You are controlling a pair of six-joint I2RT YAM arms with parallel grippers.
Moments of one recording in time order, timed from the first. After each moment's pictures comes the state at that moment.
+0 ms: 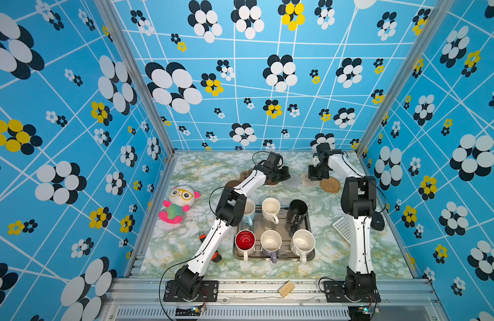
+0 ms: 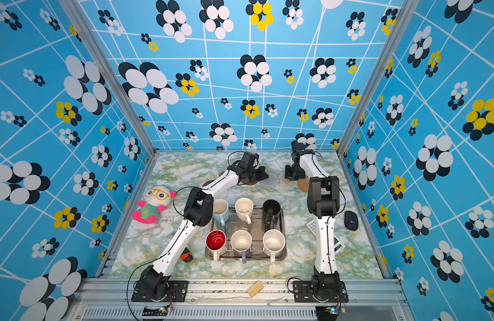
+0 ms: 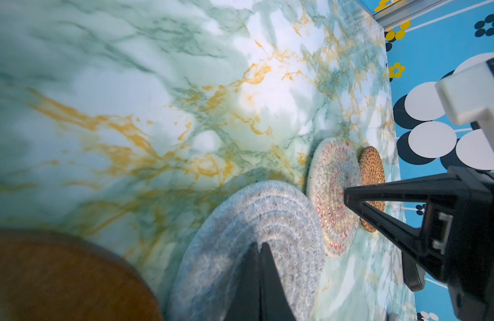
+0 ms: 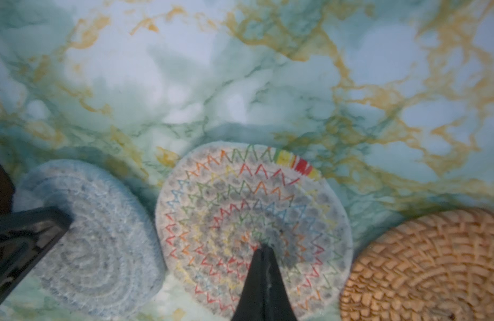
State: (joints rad) left arm -0.57 2.82 2.54 -0.44 0.43 -0.70; right arm 0.07 2.41 2.07 -0.97 -0.08 0.12
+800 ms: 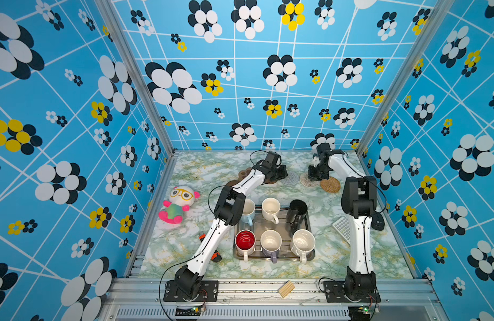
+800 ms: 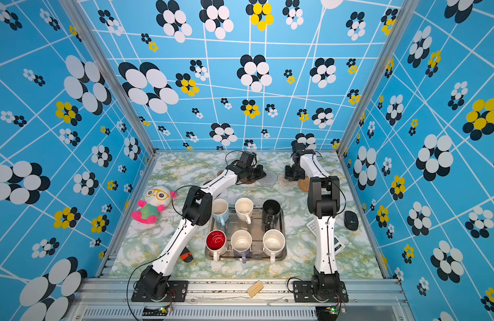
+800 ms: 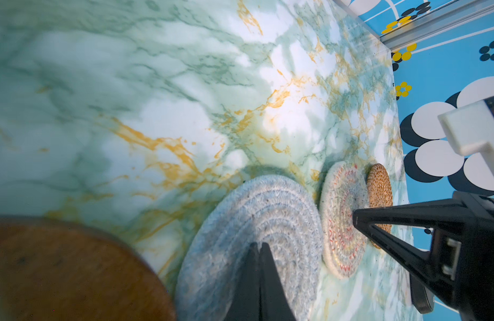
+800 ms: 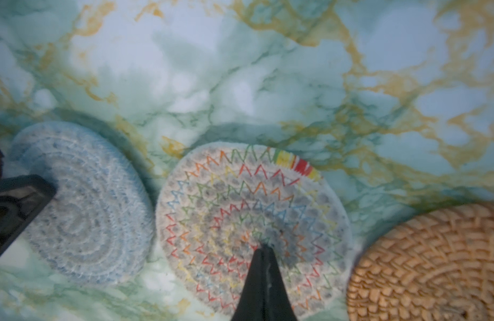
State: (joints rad) left arm -0.56 2.78 2.47 -0.40 0.39 -0.71; right arm 0.07 2.41 2.08 -1.00 -0.12 0.12
